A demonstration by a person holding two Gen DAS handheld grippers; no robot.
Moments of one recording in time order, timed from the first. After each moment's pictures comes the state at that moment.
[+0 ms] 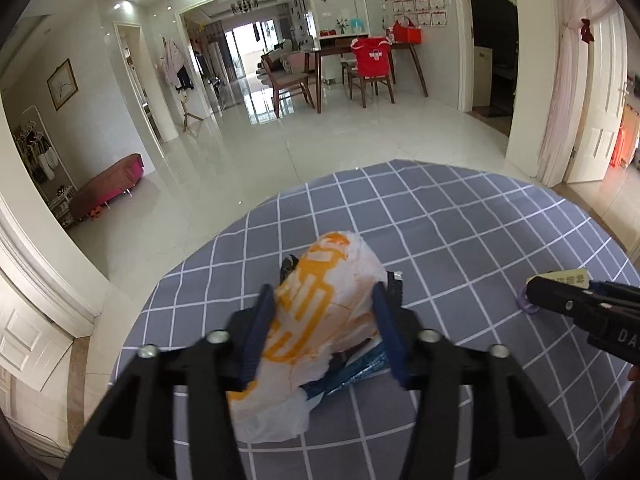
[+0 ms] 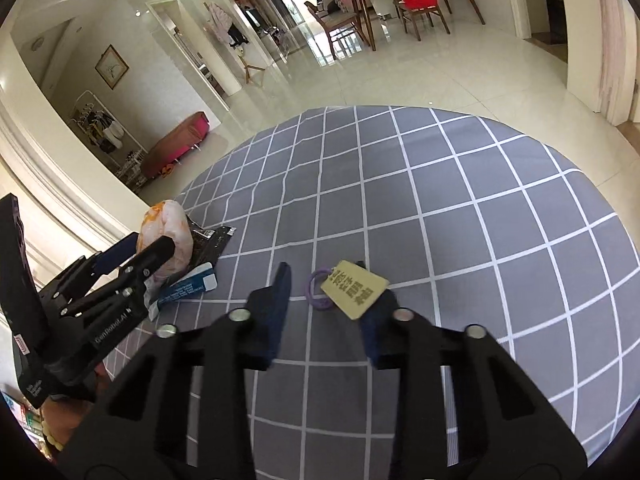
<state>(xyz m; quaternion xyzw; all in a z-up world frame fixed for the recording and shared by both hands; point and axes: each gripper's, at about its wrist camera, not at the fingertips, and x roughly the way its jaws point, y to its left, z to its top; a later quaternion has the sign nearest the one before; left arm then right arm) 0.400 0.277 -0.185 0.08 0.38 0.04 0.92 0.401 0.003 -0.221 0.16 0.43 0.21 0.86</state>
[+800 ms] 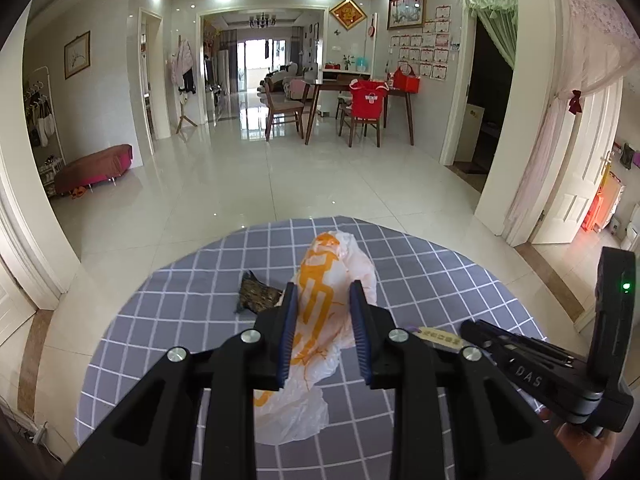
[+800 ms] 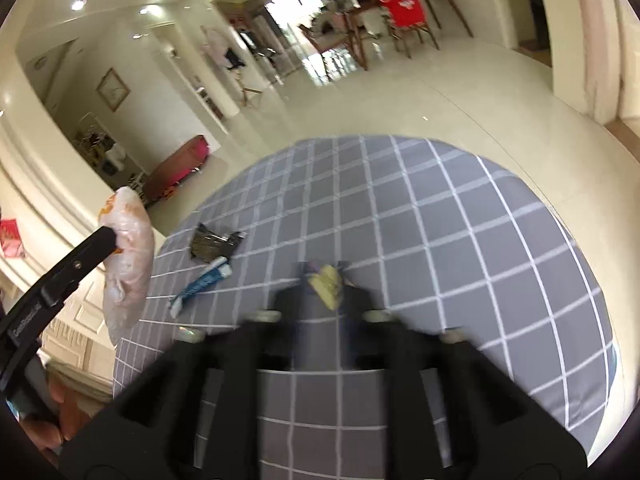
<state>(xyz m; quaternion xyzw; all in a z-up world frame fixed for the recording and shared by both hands) 0.332 0.233 -0.111 -0.02 0.33 0.02 0.94 0.362 -0.038 -0.190 0.18 0.41 0.19 0.87</state>
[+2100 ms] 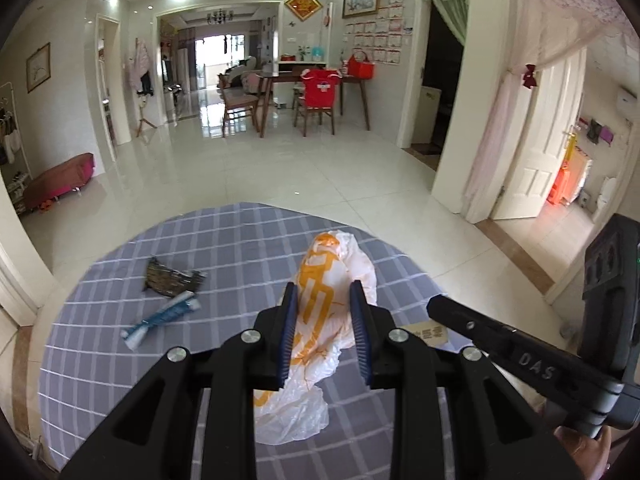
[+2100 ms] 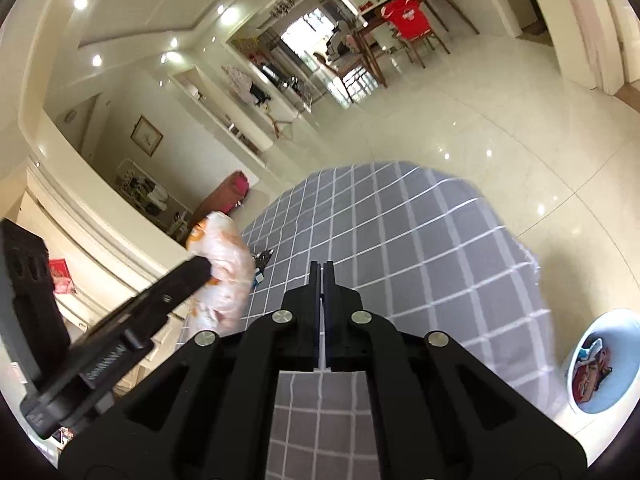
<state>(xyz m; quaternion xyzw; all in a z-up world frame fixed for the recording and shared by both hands) 0.308 0.129 -0.103 -0.01 0.34 -0.06 0.94 0.303 -0.134 -0.162 0.28 0.35 0.24 0.86</state>
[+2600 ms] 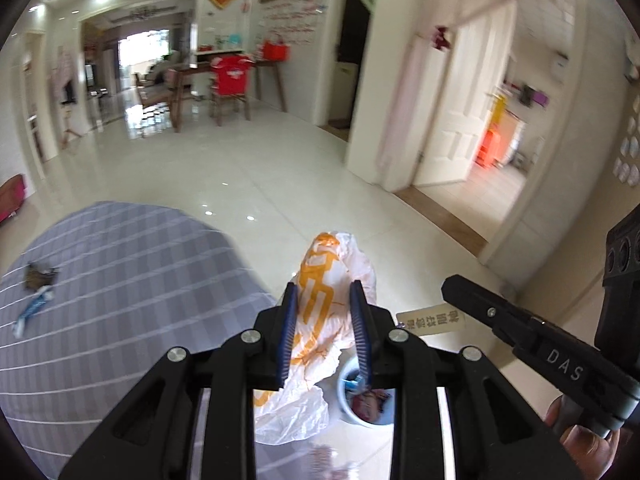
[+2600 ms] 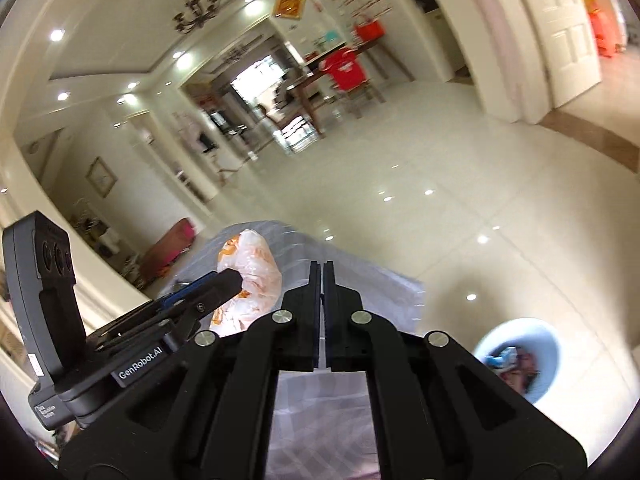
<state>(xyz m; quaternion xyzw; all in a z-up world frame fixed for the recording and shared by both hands) 0.278 -0.061 -0.130 0.02 0.37 -0.20 0.91 0.202 -0.307 -0.150 0.27 0.30 0.11 0.91</state>
